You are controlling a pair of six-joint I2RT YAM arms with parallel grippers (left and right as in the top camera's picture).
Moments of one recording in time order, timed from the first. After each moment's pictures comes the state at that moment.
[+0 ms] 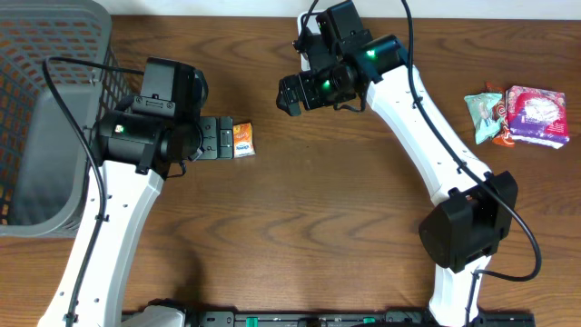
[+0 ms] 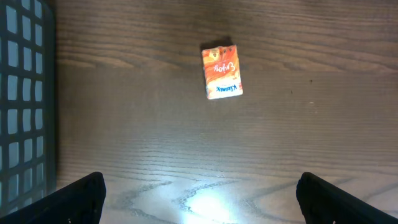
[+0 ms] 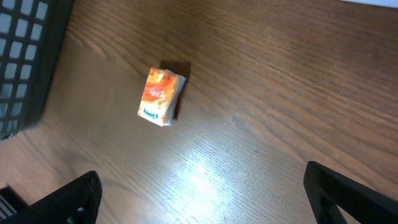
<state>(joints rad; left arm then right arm) -0.20 1.39 1.44 -1.17 -0.01 -0.20 0.46 2.05 2.00 -1.04 -0.34 0.16</state>
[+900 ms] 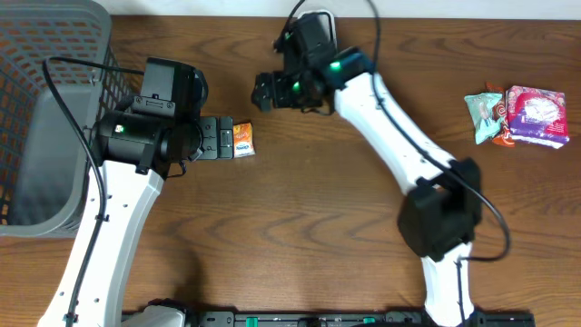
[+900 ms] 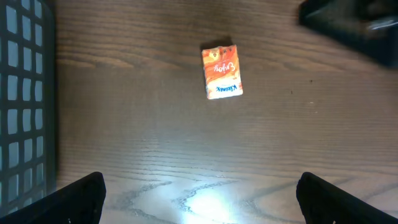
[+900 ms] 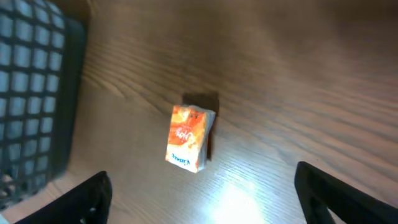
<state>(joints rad) -0.20 1.39 1.44 -1.17 -0.01 -0.20 0.55 2.17 2.00 -0.85 -0.32 0.43</state>
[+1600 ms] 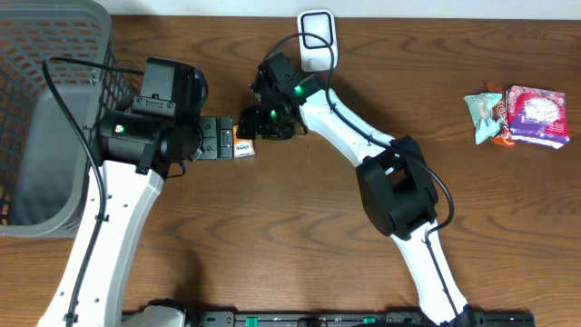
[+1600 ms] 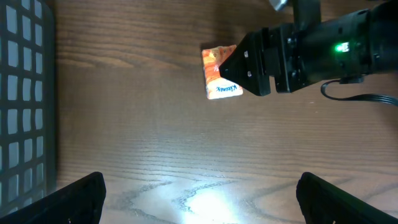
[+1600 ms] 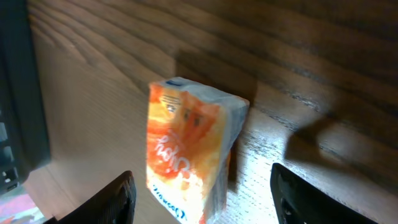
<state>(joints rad) -0.20 1.39 1.44 -1.17 -0.01 -0.20 0.60 2.43 2.00 -0.73 -0.51 0.49</state>
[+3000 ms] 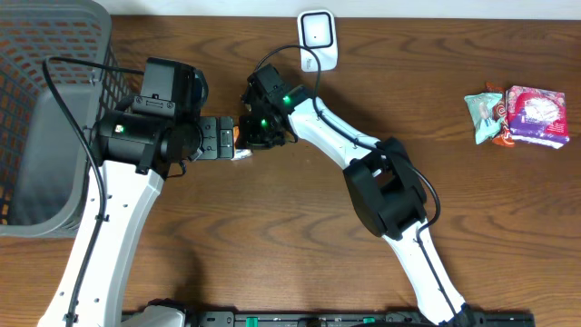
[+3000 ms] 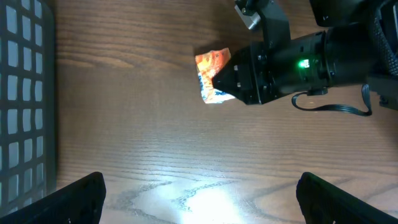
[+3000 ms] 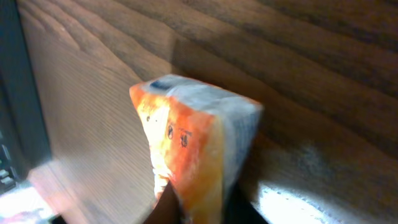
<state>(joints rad) -0.20 1.39 1.44 -1.17 -0.01 -0.20 0.65 2.48 2.00 -0.69 -0.54 0.54</state>
